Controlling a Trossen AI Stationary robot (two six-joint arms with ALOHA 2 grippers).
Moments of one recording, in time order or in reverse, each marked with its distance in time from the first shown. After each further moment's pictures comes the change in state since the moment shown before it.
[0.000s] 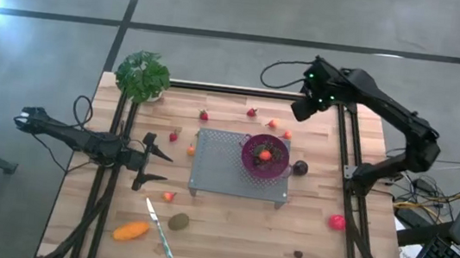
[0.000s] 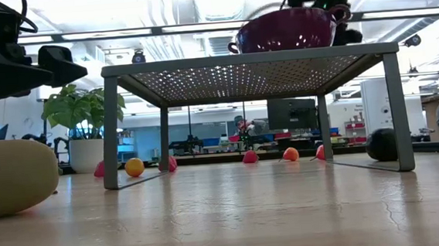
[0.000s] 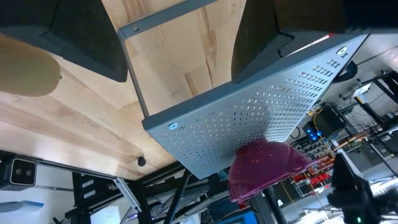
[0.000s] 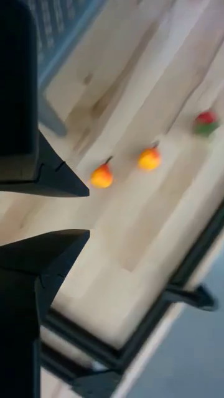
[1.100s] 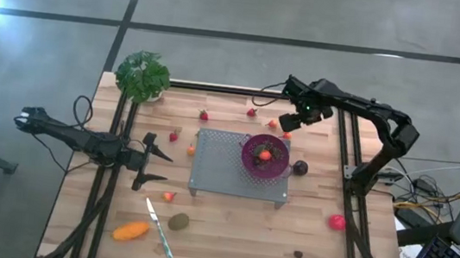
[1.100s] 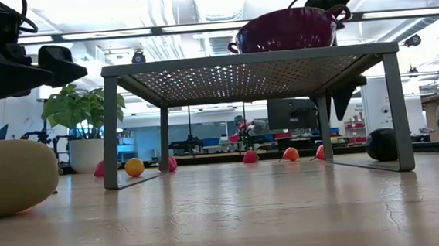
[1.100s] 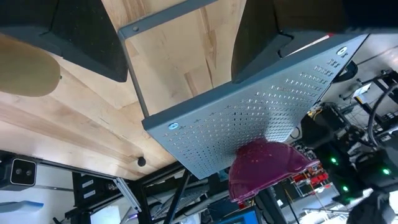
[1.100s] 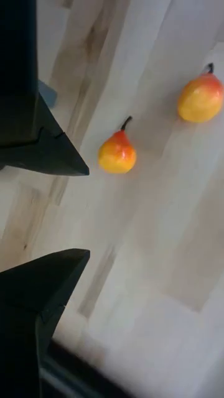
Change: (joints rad) left arm 0.000 0.000 0.000 0.000 0.000 0.000; right arm -0.006 0.214 -0.221 0.168 -0.022 0.160
